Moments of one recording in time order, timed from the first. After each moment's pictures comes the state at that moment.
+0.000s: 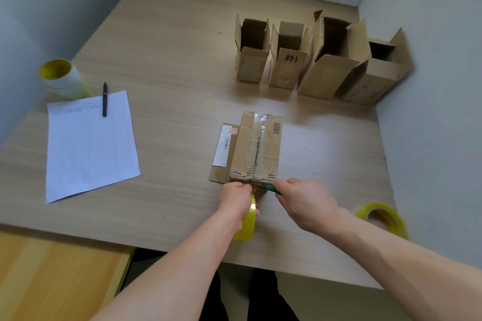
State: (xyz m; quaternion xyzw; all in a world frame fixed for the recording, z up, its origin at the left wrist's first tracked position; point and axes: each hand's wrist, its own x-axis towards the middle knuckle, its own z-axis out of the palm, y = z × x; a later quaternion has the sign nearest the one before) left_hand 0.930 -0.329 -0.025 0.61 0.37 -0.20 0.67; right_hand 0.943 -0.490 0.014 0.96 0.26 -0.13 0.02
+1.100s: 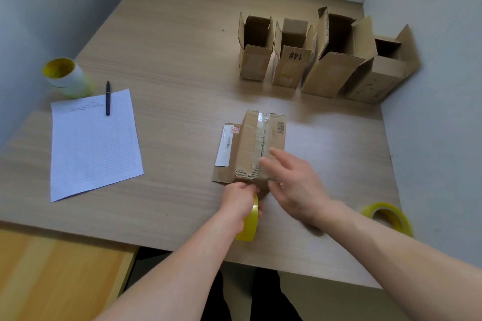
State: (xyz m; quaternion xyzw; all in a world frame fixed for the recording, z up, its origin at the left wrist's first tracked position) left_hand 0.928 -0.326 -0.026 0.59 0.36 -0.21 0.69; right_hand 0.960 -0.475 0.002 0.94 0.27 -0.01 -0.19
